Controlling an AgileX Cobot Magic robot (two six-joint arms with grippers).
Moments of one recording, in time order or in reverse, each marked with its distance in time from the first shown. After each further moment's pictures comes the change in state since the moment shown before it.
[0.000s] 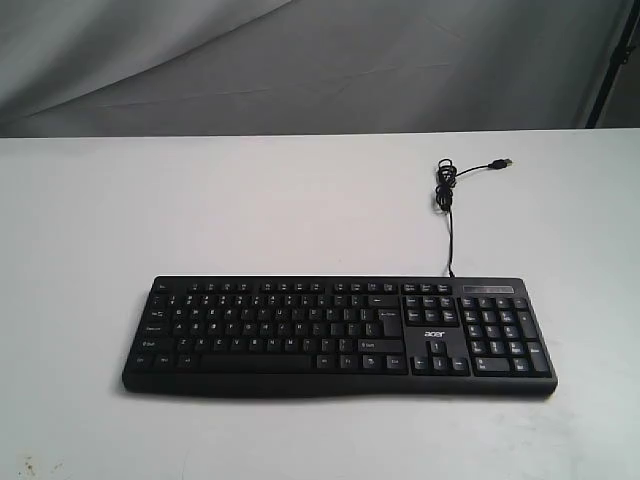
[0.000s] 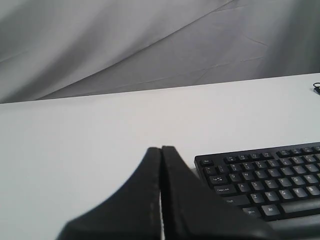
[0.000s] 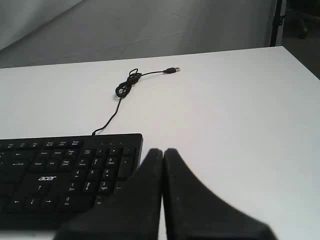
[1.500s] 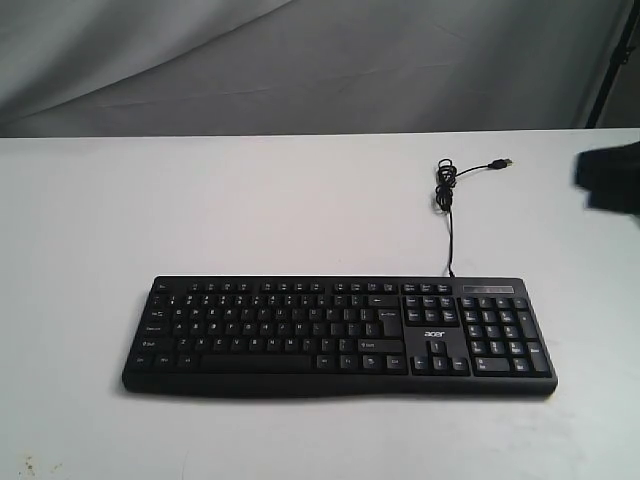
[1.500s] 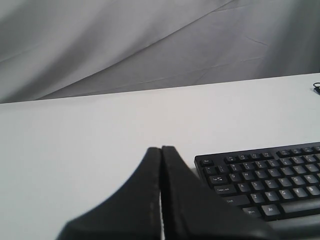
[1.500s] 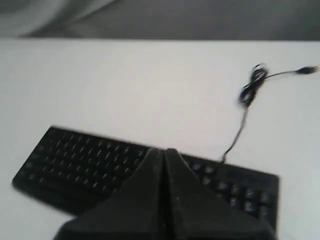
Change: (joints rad) left arm 0.000 0.000 0.000 0.000 0.000 0.000; right arm 0.370 0.806 -0.713 0.087 0.166 0.067
